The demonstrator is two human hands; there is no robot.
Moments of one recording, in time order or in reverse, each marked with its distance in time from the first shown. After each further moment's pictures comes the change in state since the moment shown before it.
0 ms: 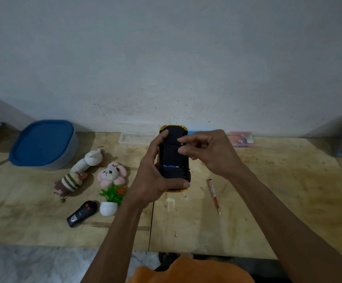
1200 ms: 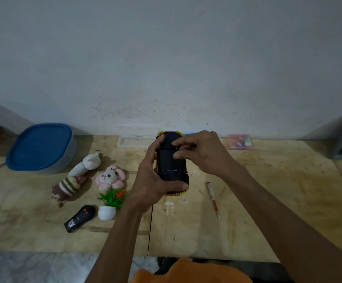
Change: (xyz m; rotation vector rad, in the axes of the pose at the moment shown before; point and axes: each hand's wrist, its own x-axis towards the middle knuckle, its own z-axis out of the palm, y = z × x) left_hand 0.003 -0.007 -0.001 -0.018 0.057 -0.064; right_hand 0.015 -0.007 0.005 -0.425 -0.050 -0.049
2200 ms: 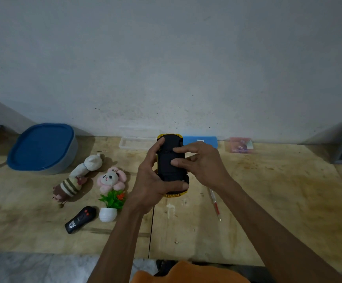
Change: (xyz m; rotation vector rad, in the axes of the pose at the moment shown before) left_hand 0.002 -0.003 -0.006 -0.076 0.032 0.022; right_hand -0.012 0.007 0.032 0.269 0.120 0.168
